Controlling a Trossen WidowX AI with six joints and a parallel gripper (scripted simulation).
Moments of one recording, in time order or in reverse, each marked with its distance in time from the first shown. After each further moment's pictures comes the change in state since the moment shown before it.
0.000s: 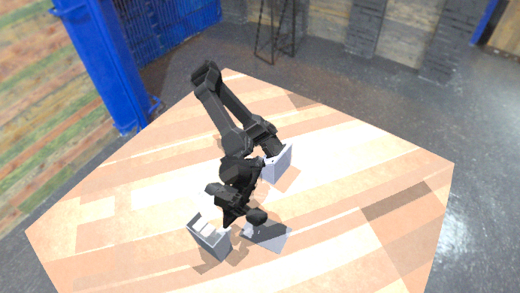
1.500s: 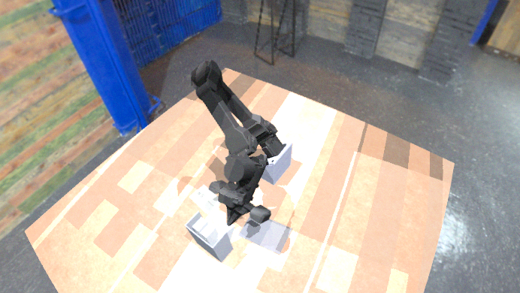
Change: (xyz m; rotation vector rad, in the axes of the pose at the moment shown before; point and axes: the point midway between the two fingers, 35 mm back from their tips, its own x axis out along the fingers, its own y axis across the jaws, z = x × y) arm -0.005 0.001 -0.016 -0.004 -0.003 0.003
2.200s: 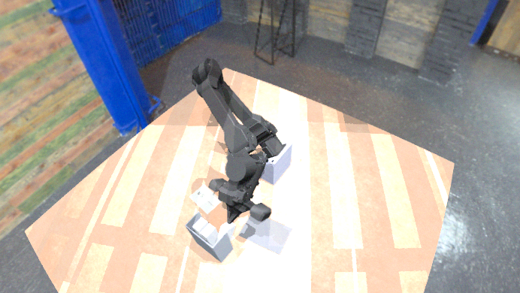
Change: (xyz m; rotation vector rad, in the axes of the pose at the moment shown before) arm -0.007 -0.002 0.003 0.002 0.013 -0.005
